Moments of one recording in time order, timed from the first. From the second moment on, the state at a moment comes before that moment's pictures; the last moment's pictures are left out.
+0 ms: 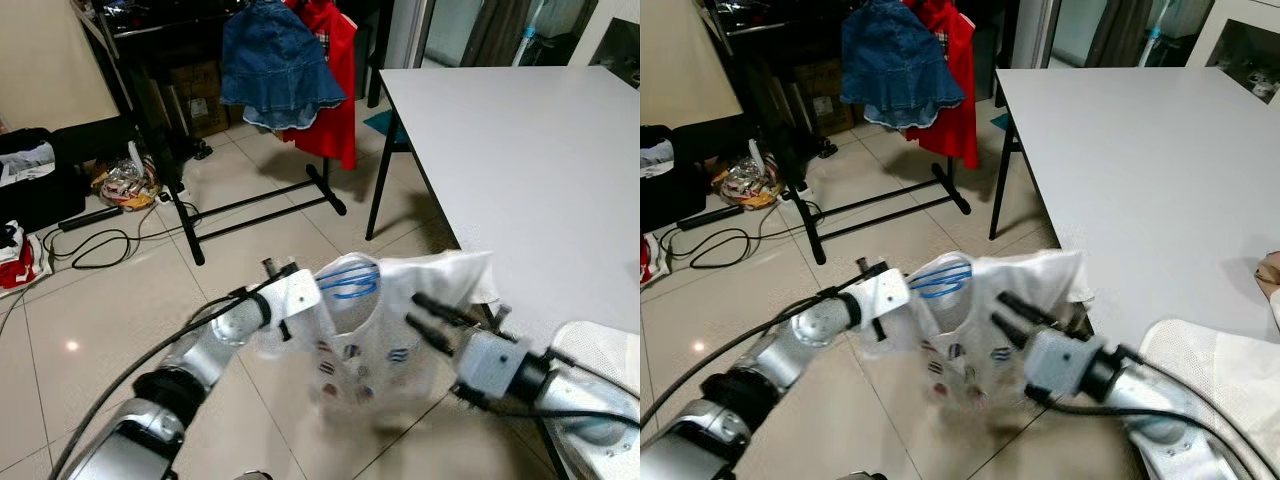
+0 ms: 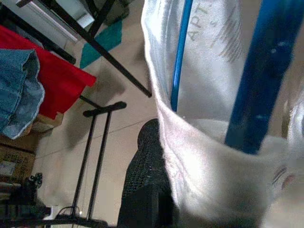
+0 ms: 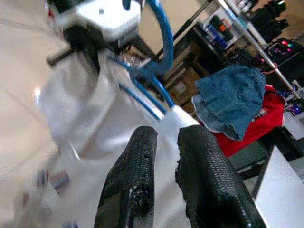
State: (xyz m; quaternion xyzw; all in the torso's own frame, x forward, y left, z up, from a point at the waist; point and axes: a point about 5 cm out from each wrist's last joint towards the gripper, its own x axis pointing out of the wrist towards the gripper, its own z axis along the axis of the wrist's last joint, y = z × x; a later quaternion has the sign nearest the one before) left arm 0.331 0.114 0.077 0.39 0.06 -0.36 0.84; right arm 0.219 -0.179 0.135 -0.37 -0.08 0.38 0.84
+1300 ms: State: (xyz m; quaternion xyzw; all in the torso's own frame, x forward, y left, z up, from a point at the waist) left arm 0.322 0.136 0.080 0.45 0.05 -0.46 0.77; right arm 0.194 -0.204 0.121 -0.42 0.06 0.47 0.77
